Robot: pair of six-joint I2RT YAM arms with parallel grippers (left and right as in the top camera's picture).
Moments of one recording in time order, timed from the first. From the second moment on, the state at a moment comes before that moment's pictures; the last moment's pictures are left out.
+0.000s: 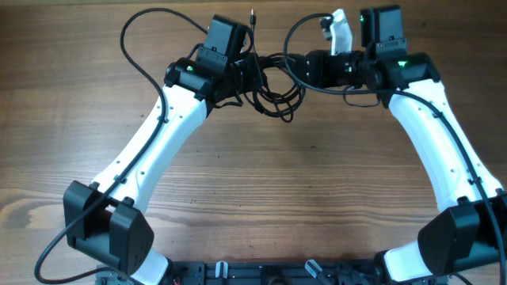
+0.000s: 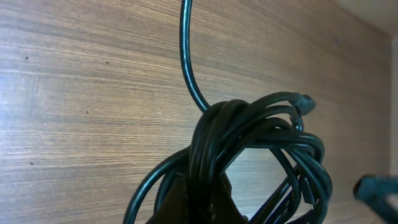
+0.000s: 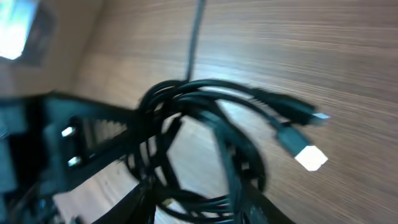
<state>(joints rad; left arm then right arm) -0.45 1.74 1.54 -0.70 0.15 -0.68 0.21 1.67 1.49 -0.69 -0.64 0.16</state>
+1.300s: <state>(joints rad) -0.45 1.74 1.54 -0.68 0.14 -0.77 0.11 1.62 1.48 -0.96 -0.93 -0.14</state>
